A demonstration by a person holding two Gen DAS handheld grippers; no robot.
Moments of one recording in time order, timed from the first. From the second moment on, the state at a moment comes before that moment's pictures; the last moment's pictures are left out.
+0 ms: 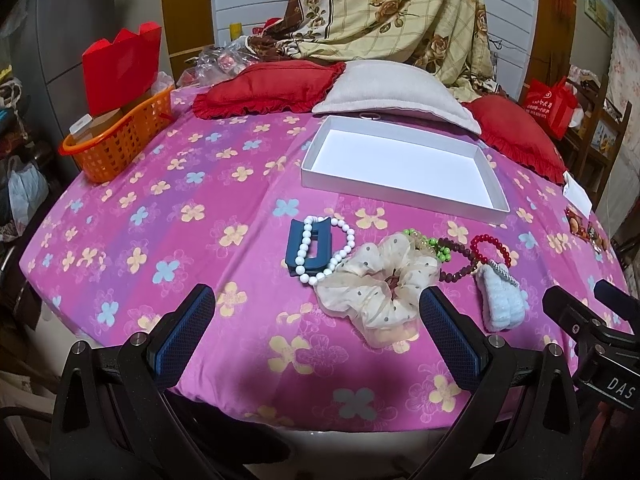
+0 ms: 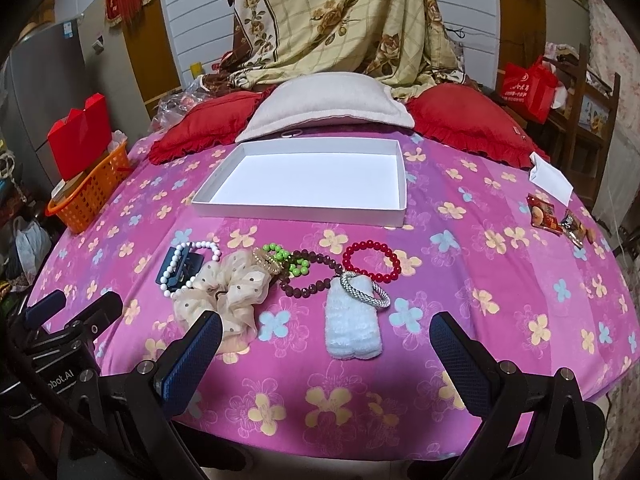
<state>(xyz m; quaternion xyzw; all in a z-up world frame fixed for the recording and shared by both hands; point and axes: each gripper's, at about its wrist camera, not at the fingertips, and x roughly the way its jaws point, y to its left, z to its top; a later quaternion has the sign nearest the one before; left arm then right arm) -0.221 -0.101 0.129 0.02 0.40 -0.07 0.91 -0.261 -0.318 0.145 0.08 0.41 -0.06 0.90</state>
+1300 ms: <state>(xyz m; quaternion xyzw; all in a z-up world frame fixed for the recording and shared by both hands) -0.148 -0.151 0.044 0.04 0.49 -0.21 0.85 -0.173 -0.334 0.096 0.04 0.44 0.08 0.89</state>
